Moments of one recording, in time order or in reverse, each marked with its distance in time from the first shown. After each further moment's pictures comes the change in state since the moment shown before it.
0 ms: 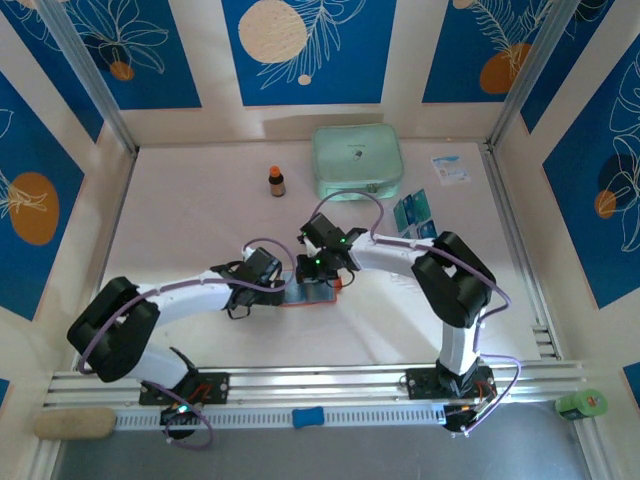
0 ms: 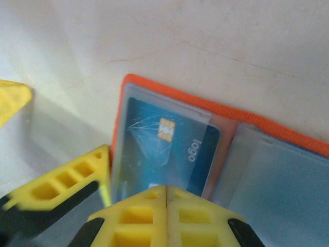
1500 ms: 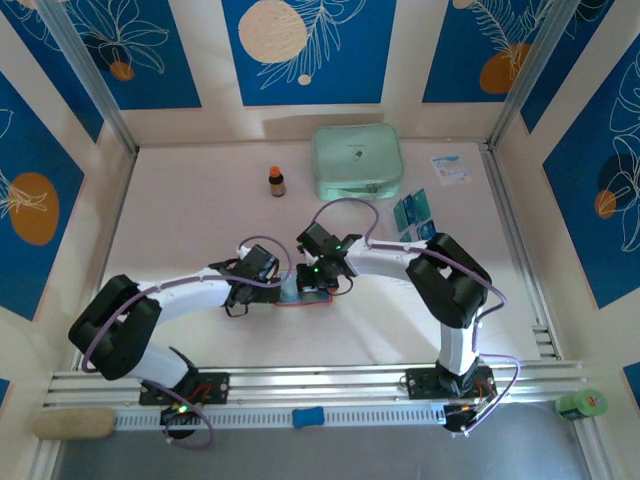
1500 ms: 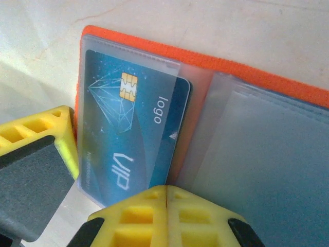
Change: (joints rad) left arm 0.036 0.020 0.007 -0.018 -0.002 -0.021; right arm 0.047 0.035 -0.015 -0.024 0.030 0.034
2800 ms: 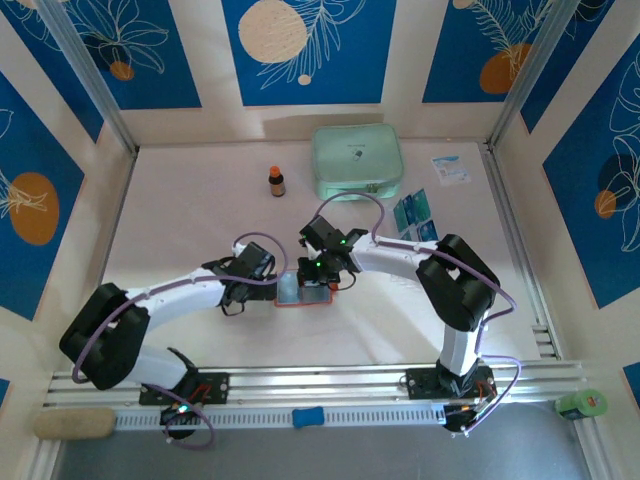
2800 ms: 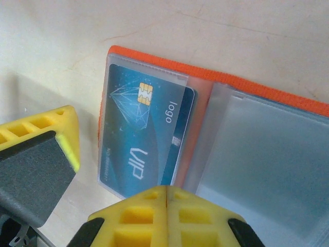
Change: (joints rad) left arm 0.016 -0.066 0.011 -0.055 -0.017 -0.001; right arm -0.022 -0.051 0.014 -0.034 -0.012 0.000
